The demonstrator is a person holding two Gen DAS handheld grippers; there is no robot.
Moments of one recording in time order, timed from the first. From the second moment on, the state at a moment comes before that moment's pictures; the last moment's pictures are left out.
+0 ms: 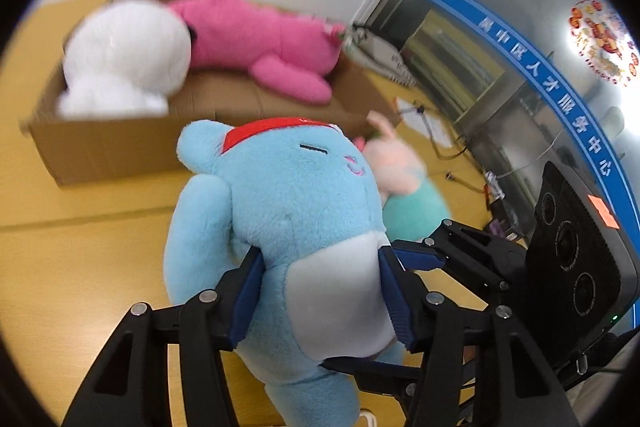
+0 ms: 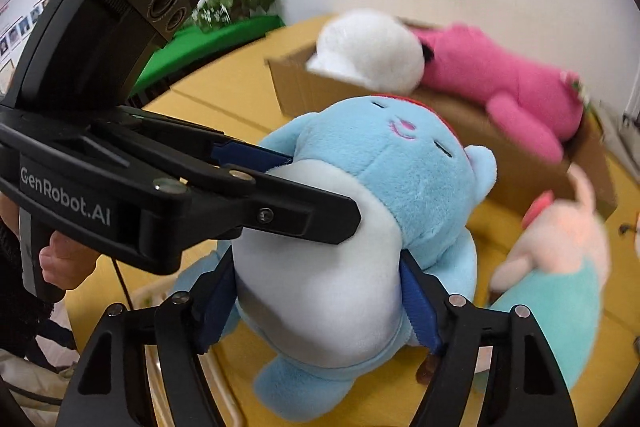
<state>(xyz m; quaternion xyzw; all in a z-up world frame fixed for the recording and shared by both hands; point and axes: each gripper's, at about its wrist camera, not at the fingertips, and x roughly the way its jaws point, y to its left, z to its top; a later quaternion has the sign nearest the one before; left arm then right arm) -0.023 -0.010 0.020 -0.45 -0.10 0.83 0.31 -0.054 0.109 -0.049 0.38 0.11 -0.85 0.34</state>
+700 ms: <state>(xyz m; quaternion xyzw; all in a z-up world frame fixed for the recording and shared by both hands) -0.237 -0.014 0.097 -0.38 -0.05 0.87 0.29 -0.258 0.093 0.029 0.26 0.07 -0.91 0.32</state>
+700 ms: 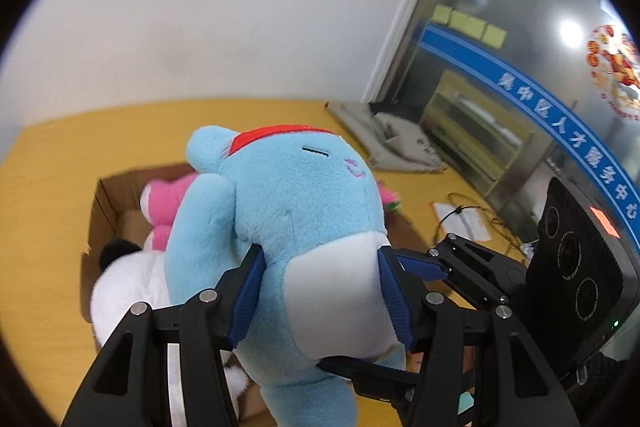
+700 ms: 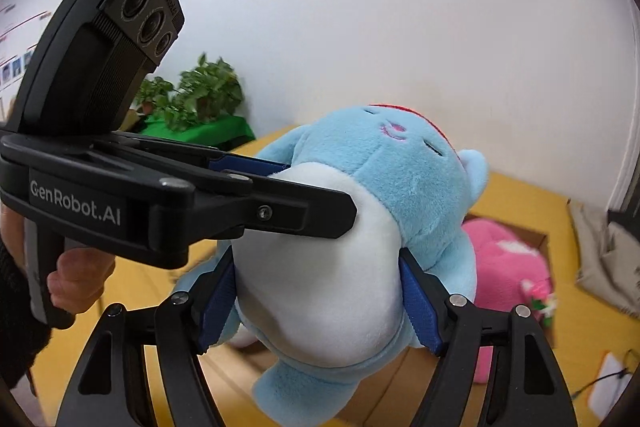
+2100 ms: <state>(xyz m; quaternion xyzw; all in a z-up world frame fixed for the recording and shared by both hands) -0.126 -0.050 0.025 -0.43 -0.09 0.88 0.19 -0.219 0.122 -0.043 0.43 0.01 -0.87 0.24</state>
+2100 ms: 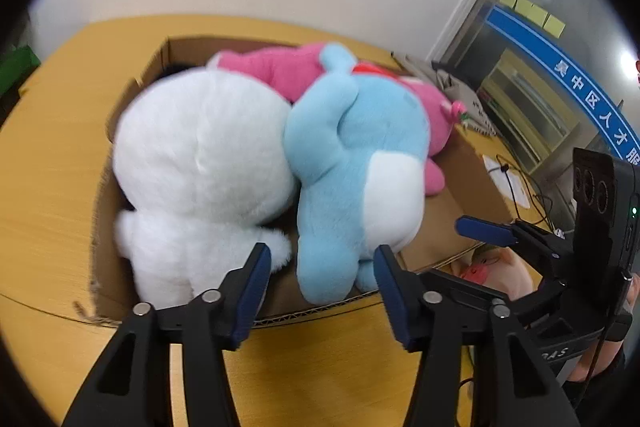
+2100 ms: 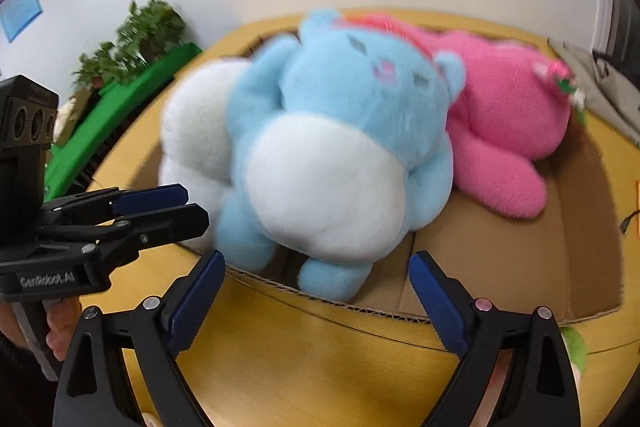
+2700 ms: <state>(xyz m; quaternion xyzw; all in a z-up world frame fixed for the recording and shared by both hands) -0.053 -0.043 0.071 -0.36 -0.06 0.92 0.12 -0.154 0.184 0.018 0.35 0.03 -0.92 0.19</state>
